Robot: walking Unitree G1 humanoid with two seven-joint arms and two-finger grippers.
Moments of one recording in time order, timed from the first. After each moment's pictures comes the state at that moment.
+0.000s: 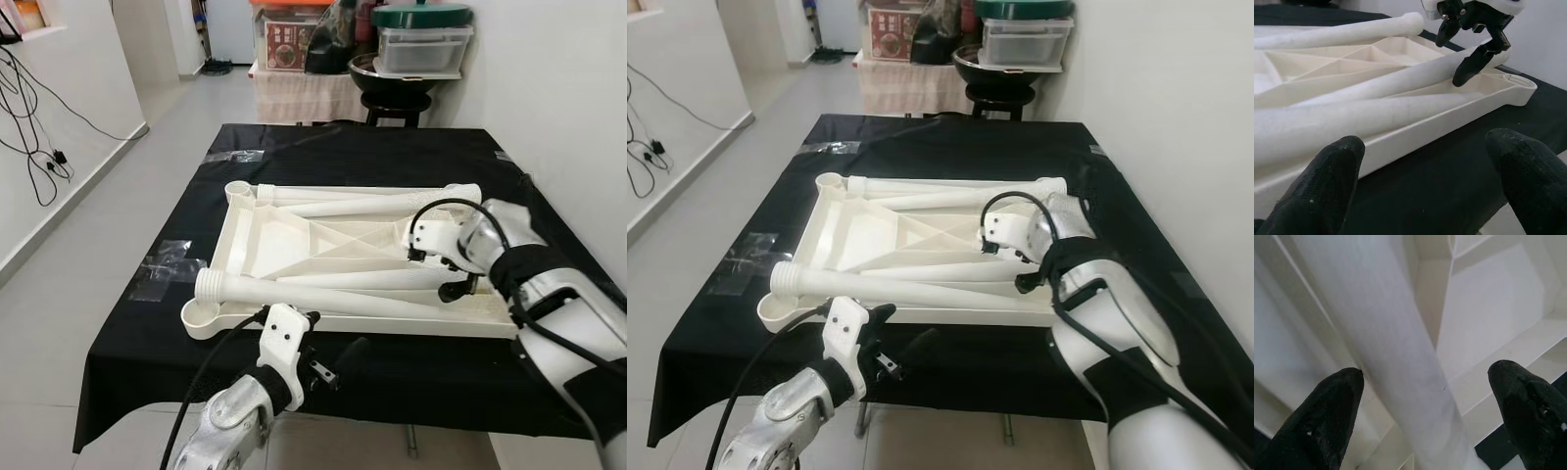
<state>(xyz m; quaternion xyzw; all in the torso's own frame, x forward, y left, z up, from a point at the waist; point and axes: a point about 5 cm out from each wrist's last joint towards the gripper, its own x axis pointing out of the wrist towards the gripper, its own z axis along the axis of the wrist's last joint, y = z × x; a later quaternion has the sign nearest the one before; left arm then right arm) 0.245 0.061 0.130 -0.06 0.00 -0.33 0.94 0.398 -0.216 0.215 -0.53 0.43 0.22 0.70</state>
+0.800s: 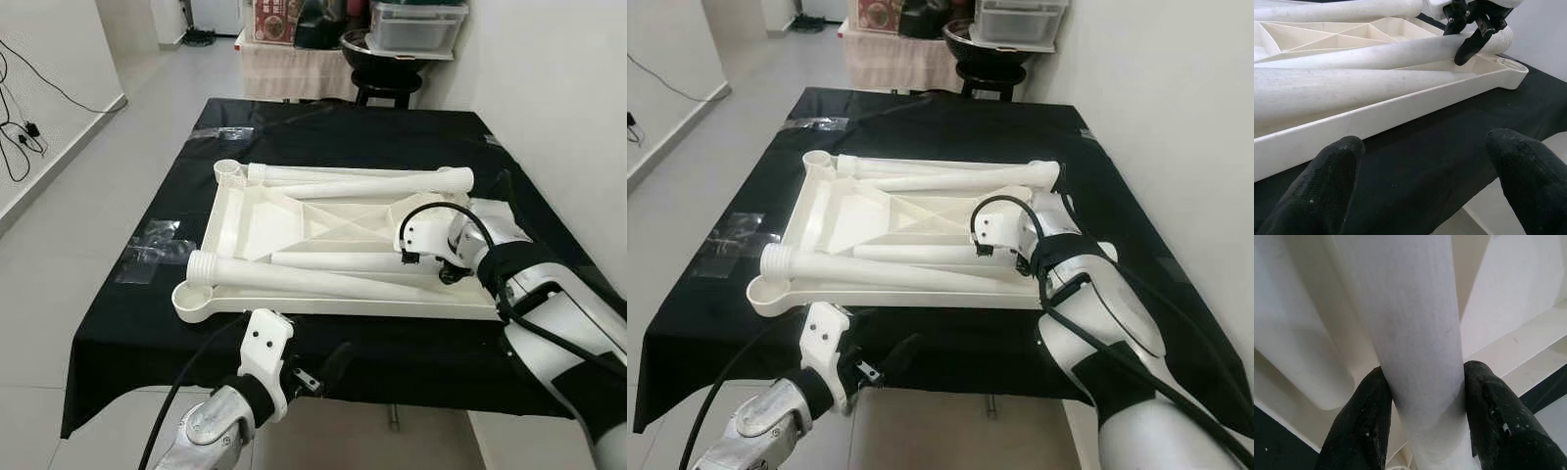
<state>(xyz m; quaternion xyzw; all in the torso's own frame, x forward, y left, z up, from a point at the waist) 0.233 0.073 0.140 -0.05 0.01 -0.32 0.95 0.402 -0.210 0.222 -0.58 0.41 0.21 0.67</state>
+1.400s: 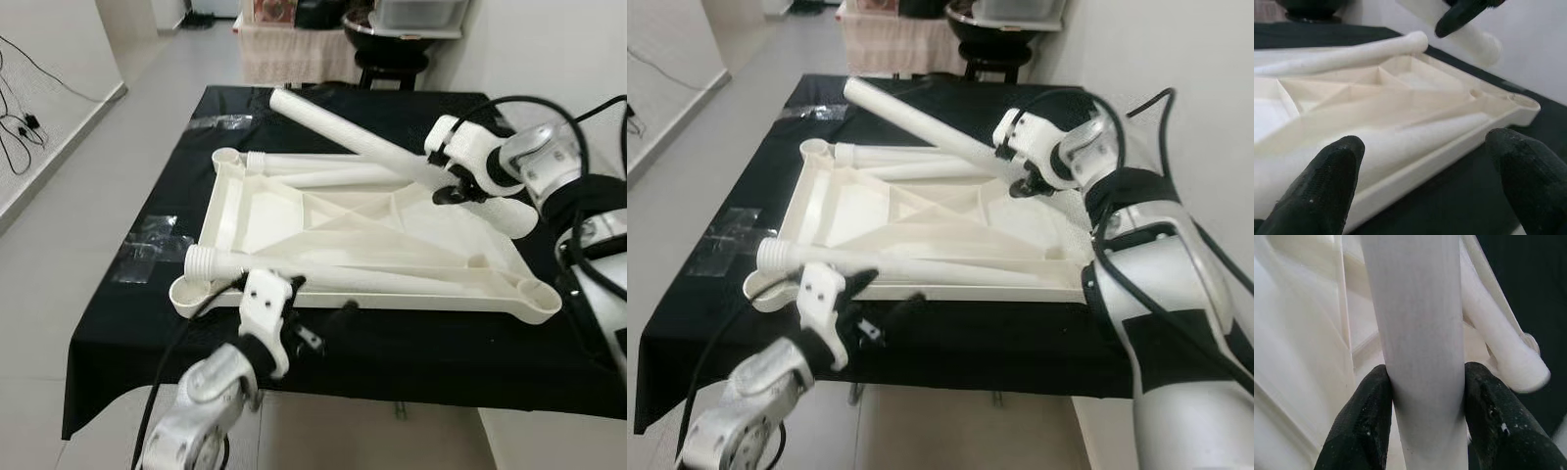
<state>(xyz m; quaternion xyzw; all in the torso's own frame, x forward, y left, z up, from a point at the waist) 0.256 0.077 0.186 -0.04 -0.07 -0.32 0.94 0.404 -0.225 0.320 -0.40 0.23 0.23 0.86</state>
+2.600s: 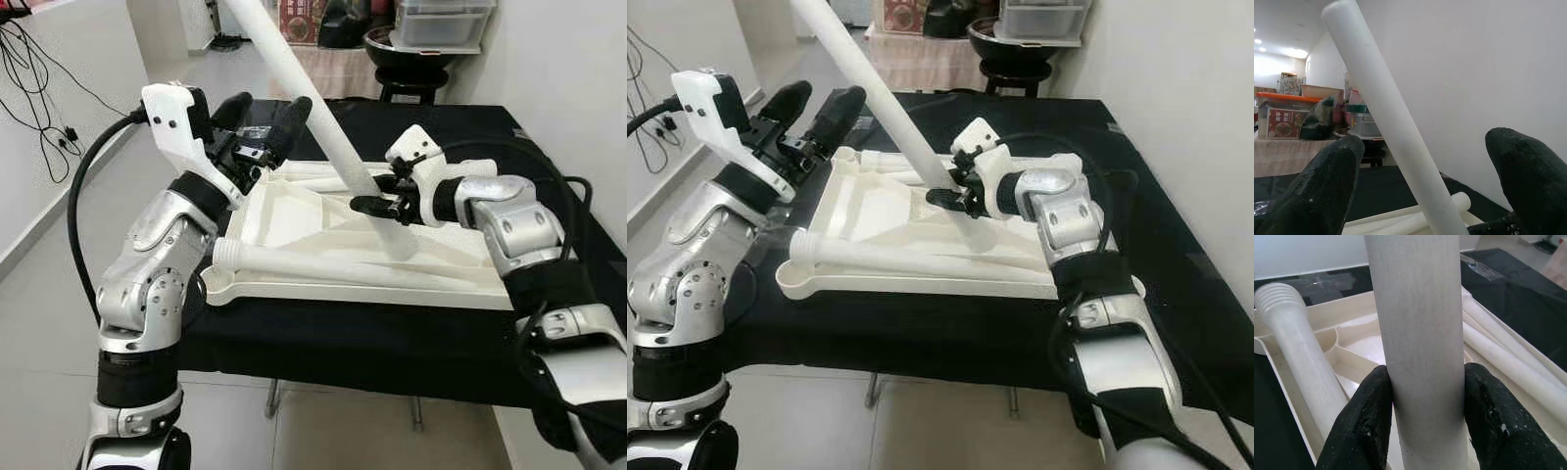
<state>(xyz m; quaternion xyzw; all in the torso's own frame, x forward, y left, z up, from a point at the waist) 0.305 0.127 0.326 -0.12 -0.28 -0.26 0.91 0.383 -0.164 0.275 -0.21 0.08 0.36 0.90</state>
